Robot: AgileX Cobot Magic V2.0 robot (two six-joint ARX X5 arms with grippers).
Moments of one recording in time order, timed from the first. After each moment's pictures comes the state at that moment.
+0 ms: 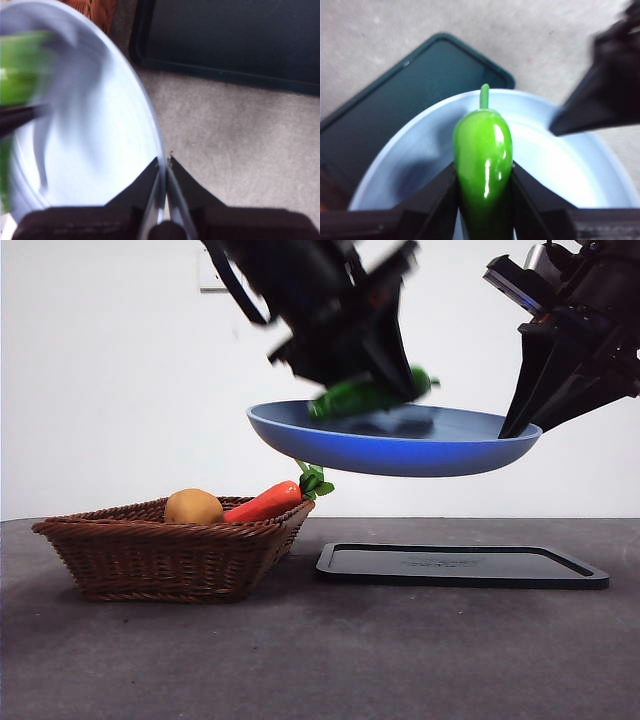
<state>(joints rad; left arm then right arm) -0.73 1.74 1.41 -0.40 0.24 0.08 0.25 1.36 1.01 -0.68 -0.46 0.25</state>
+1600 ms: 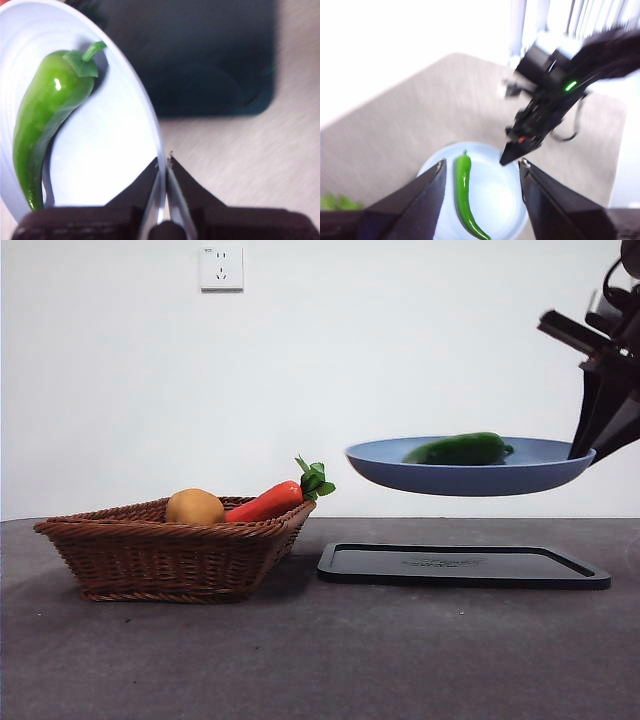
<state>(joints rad) -0.74 1.21 1.41 -0.48 0.23 0.08 0.04 1.48 1.07 -0.67 -0.43 0.30</state>
